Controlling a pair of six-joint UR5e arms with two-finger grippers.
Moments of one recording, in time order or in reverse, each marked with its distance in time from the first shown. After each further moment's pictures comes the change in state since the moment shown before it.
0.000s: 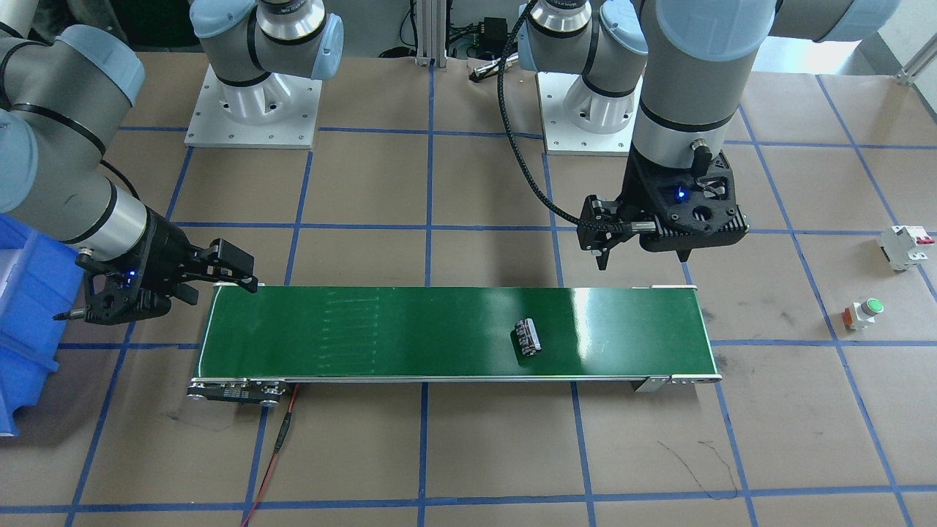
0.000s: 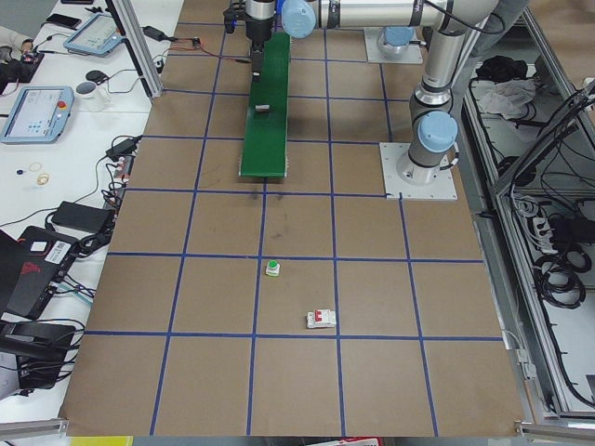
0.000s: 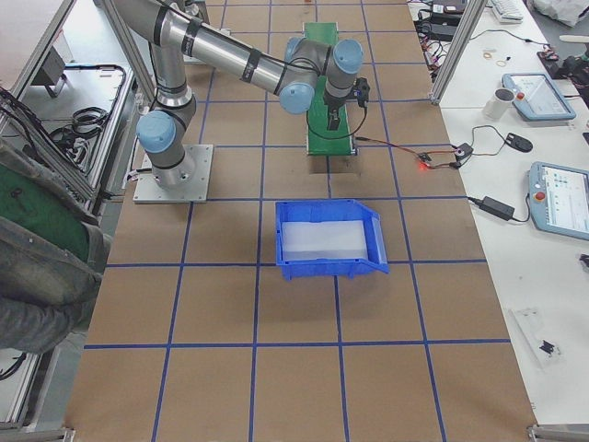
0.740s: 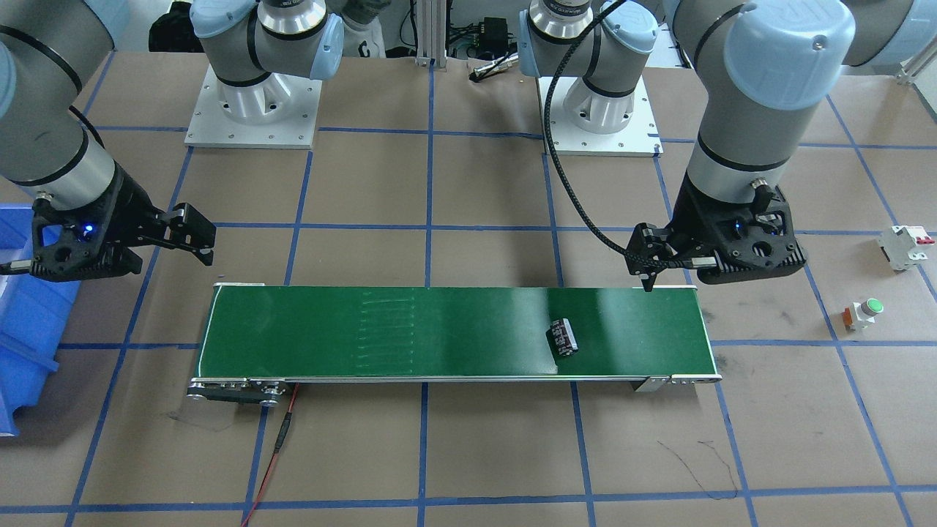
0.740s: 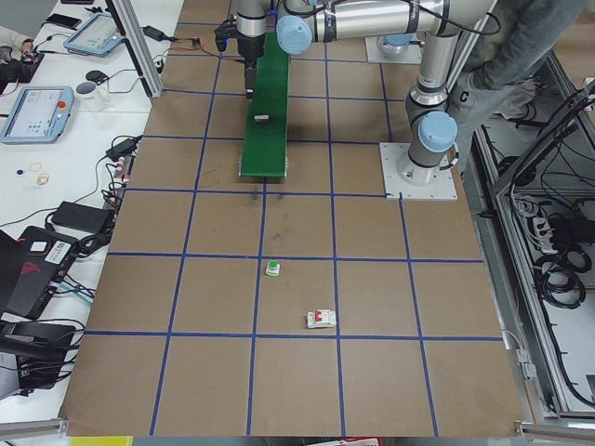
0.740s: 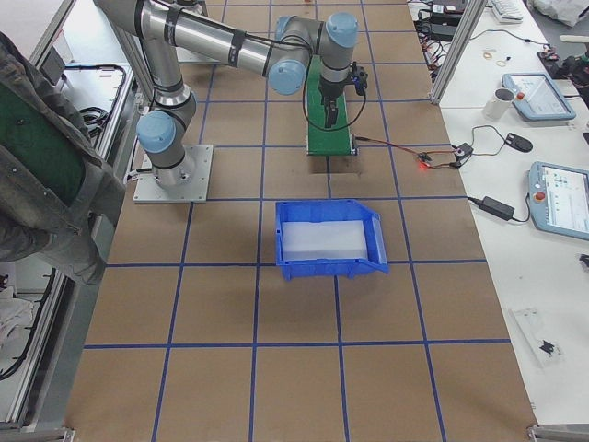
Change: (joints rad) left arm 0.083 -0.027 -0.006 0.029 0.014 0.057; right arm -0.001 -0.088 -0.038 0.063 -0.179 -0.005
